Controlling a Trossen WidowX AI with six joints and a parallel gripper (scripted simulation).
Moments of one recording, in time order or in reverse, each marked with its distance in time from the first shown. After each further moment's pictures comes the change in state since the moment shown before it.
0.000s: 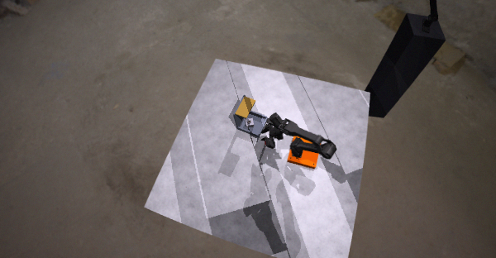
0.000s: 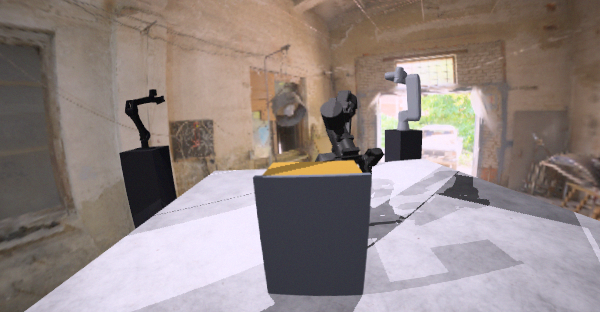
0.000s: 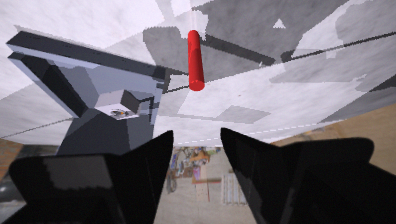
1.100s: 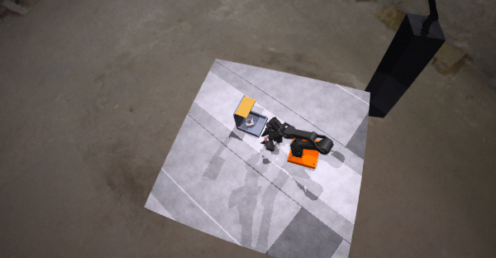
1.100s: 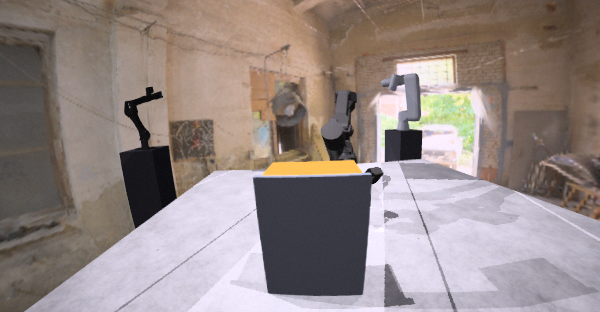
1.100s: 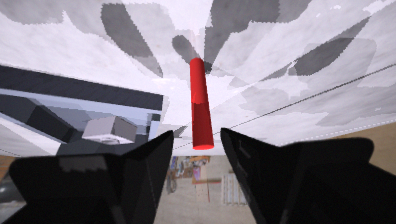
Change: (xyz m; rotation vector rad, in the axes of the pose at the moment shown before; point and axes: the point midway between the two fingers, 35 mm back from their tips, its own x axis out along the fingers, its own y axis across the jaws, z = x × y) arm 0.039 0.001 0.037 0.001 -0.002 -0.001
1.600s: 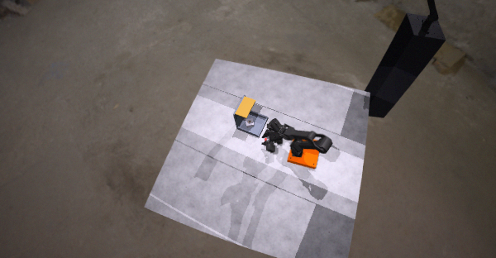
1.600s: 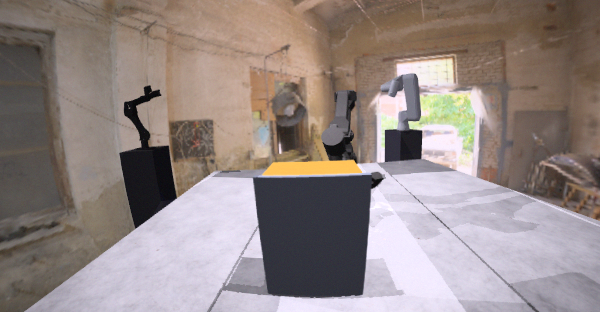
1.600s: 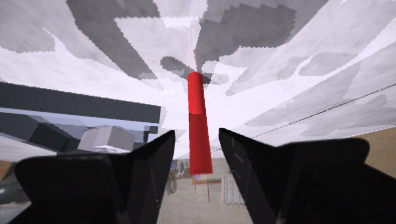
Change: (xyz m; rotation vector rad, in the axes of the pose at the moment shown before) arm 0.009 -0.002 0.013 0.002 -0.004 -0.002
